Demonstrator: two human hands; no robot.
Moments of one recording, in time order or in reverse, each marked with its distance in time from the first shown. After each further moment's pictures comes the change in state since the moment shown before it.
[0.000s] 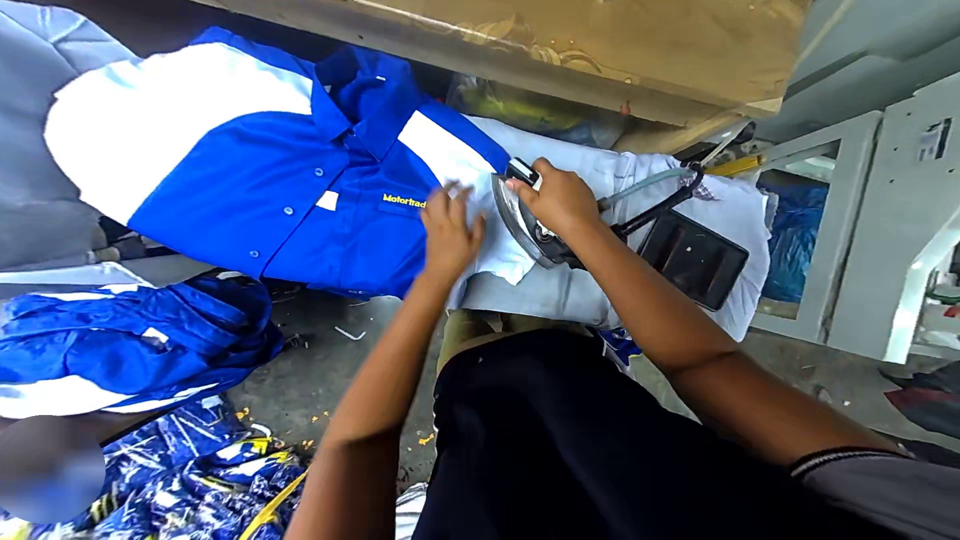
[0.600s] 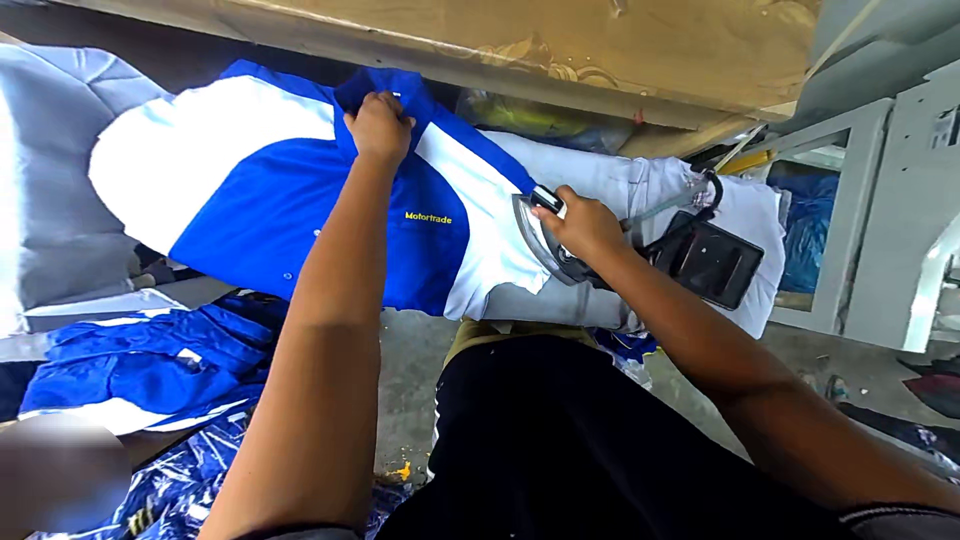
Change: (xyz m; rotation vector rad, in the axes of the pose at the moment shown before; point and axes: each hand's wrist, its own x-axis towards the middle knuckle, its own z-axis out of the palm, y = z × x) left_hand 0.174 -0.081 -0.096 0.265 -0.208 -0.350; right_hand -0.012 0.000 0.008 -0.036 0.011 0.030
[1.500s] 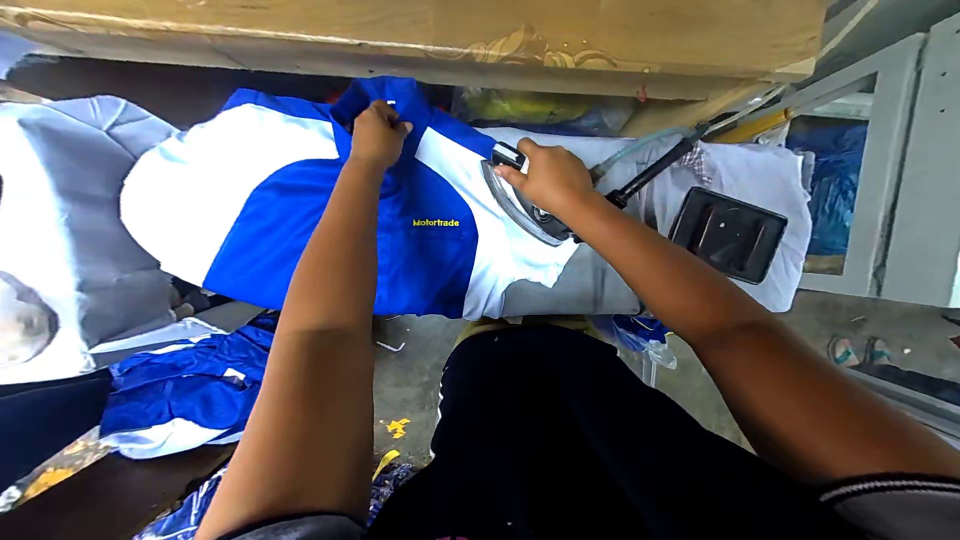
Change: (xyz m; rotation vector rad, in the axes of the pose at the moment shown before) left_hand 0.014 -0.018 -0.007 -0.118 -0.135 0.078; right_hand 0.046 -0.054 -0.015 0.025 0.006 -0.064
